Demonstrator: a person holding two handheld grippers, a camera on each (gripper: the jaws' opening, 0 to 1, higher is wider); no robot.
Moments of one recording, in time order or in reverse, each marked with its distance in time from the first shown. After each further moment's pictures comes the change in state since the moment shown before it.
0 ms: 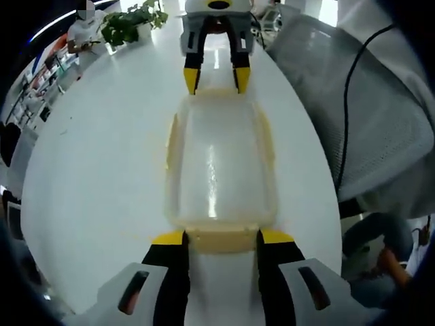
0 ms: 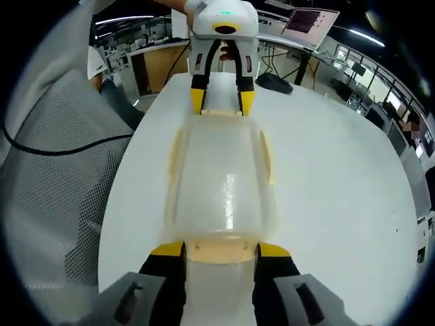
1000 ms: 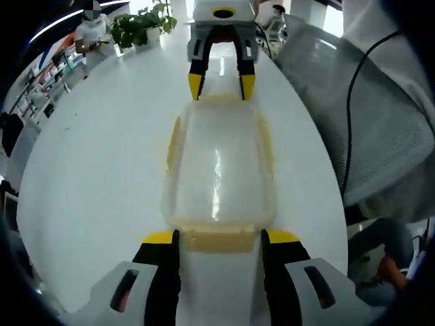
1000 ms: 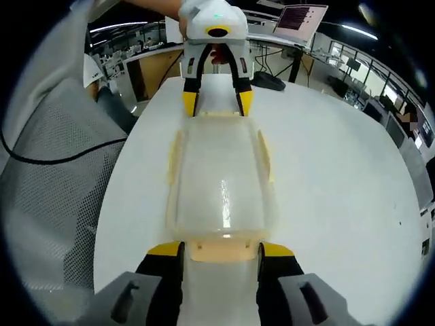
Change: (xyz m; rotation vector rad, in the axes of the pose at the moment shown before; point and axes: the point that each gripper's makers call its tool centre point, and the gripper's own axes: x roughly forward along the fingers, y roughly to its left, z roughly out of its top) left arm 0.007 0.009 -0.003 -0.040 -0.064 0.003; right arm 0.008 -0.009 -0.002 0.025 -0.010 0.002
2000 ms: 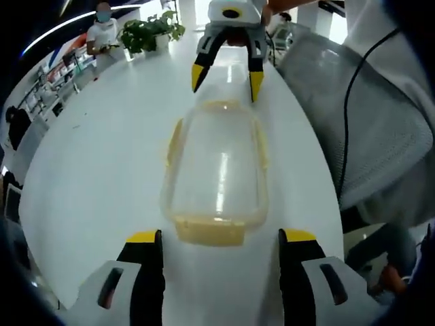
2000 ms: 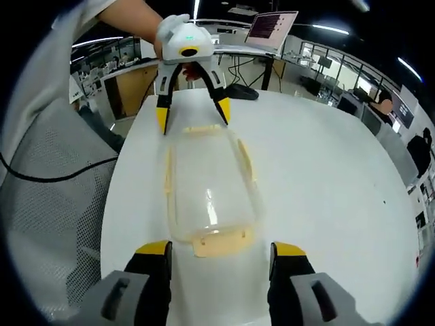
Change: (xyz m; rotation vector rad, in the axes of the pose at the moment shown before) left arm -0.006 -0.005 -0.004 -0.022 -0.051 0.041; right arm -0.019 -0.001 0.002 0.112 -0.086 -0.127
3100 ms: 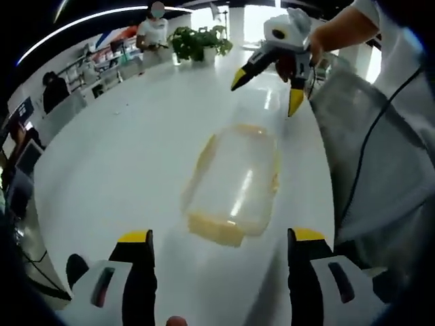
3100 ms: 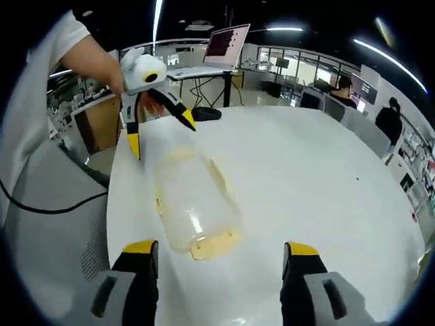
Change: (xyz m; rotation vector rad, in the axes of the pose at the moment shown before) left arm -0.027 0.004 0.006 -0.204 -0.118 0.167; right arm -0.033 -0.008 0.011 0.195 -0.125 -0.162
